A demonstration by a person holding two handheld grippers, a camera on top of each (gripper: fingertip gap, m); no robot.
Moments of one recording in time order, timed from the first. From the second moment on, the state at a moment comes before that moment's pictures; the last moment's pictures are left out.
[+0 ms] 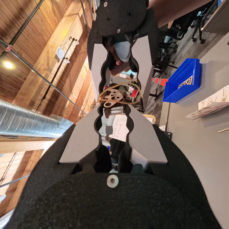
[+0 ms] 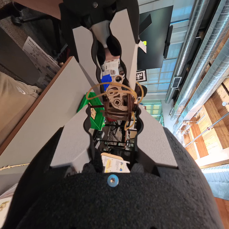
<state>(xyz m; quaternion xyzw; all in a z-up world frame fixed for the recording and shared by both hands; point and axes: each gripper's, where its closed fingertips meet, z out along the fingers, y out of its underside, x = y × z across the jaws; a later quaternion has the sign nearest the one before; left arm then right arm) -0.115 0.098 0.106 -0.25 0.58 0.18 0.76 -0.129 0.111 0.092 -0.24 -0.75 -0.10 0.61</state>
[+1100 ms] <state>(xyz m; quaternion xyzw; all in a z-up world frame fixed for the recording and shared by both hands) -0.111 0.118 0.099 -0.27 0.58 0.29 0.71 -0.121 0.138 0.085 -0.27 -0.72 -0.25 0.59</state>
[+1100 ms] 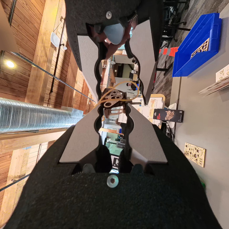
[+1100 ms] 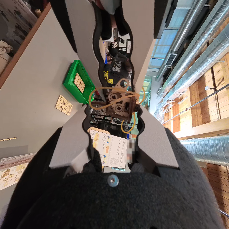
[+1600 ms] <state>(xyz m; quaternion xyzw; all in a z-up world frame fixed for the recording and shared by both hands) -0.110 0.123 0.099 -0.28 0.57 0.31 0.71 -0.120 0.143 0.088 -0.29 -0.71 -0.27 0.59</state>
